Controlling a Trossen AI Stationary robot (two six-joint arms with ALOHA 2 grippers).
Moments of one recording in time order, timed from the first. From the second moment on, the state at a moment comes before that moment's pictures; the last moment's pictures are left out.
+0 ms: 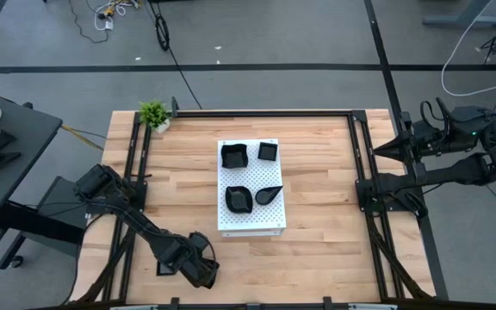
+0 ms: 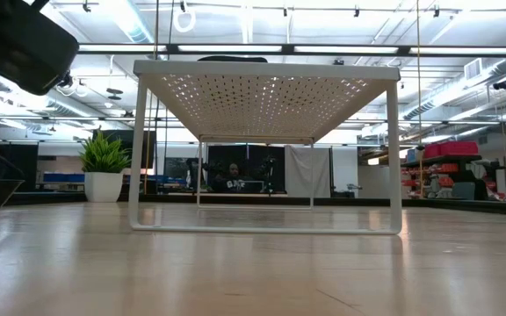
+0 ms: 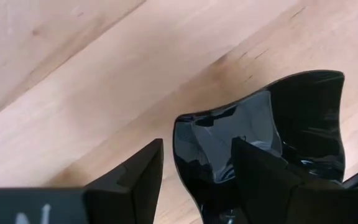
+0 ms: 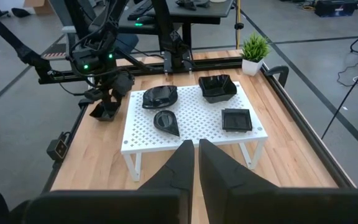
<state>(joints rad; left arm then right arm) -0.73 1.82 1.15 -0.66 -0.05 -1.69 0.00 0.55 1.37 -1.20 -0.02 0.07</state>
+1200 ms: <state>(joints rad) -0.73 1.82 1.15 -0.68 -0.04 -1.69 0.00 0.55 1.37 -1.20 -0.02 0.07</state>
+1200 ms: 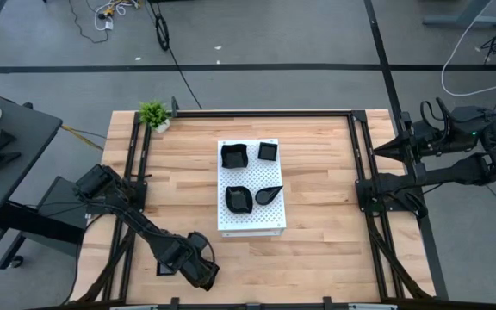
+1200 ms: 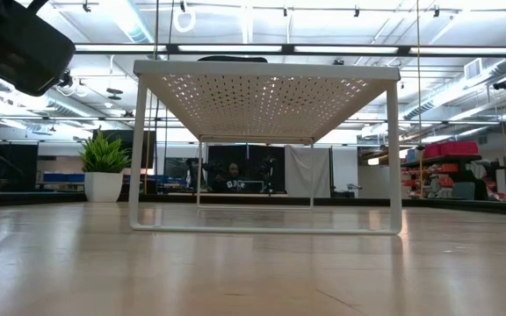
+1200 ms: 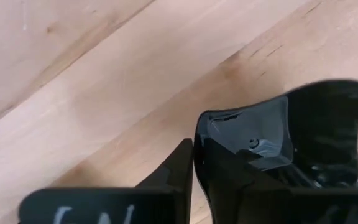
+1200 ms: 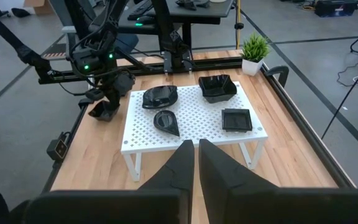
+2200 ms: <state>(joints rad) -0.73 1.72 1.15 -0.76 -0.05 -1.65 0.00 0.55 1.37 -1.20 -0.02 0.07</state>
